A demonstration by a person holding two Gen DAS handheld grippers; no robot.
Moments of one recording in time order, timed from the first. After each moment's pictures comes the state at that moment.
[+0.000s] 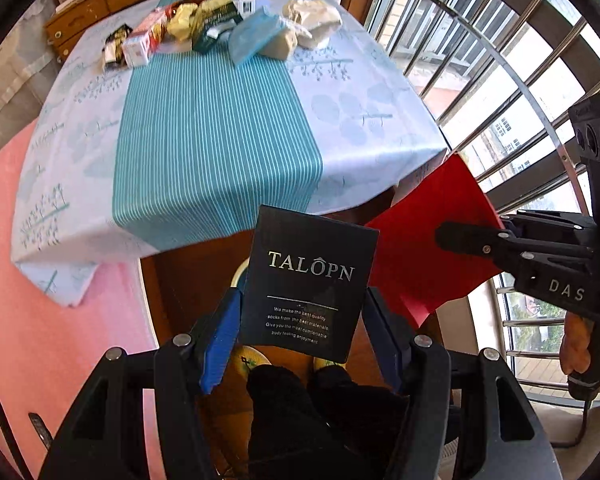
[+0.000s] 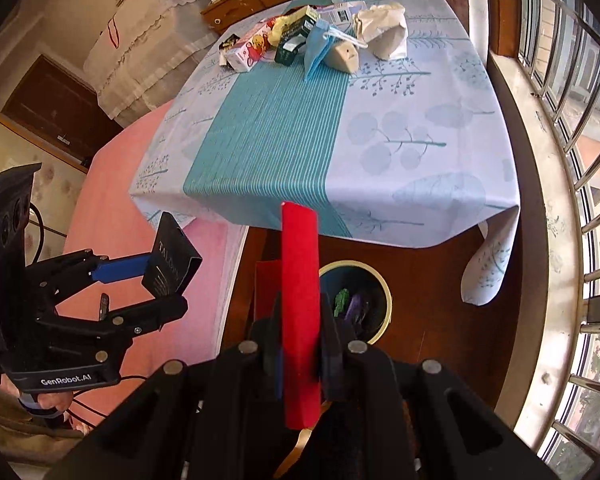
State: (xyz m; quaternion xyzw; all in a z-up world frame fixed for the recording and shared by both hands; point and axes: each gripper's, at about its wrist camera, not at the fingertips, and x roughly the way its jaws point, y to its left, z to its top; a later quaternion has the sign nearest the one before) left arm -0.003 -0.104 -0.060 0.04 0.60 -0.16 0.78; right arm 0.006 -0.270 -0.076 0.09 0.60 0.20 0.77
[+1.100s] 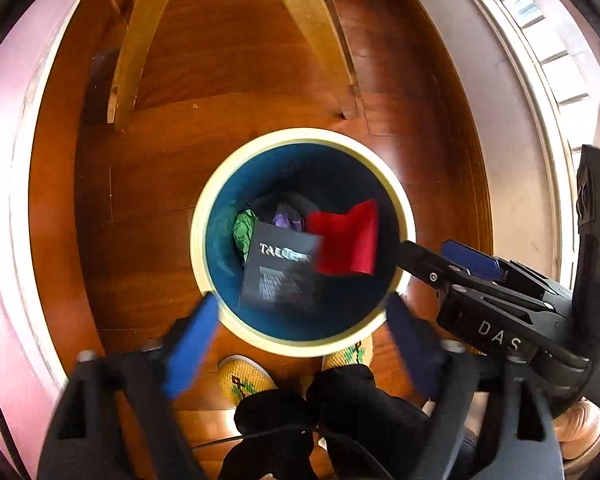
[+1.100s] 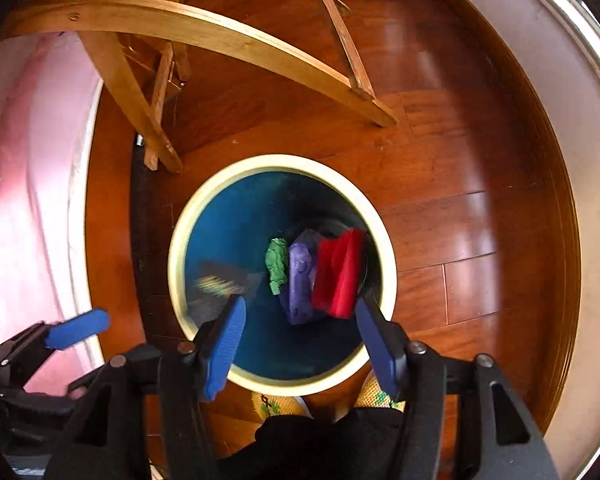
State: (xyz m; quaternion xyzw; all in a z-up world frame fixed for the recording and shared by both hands) left arm 0.016 -0.068 -0.464 -0.04 0.70 -0.12 0.70; right arm 0.012 -0.232 -0.465 0.14 0.68 0.03 0.71
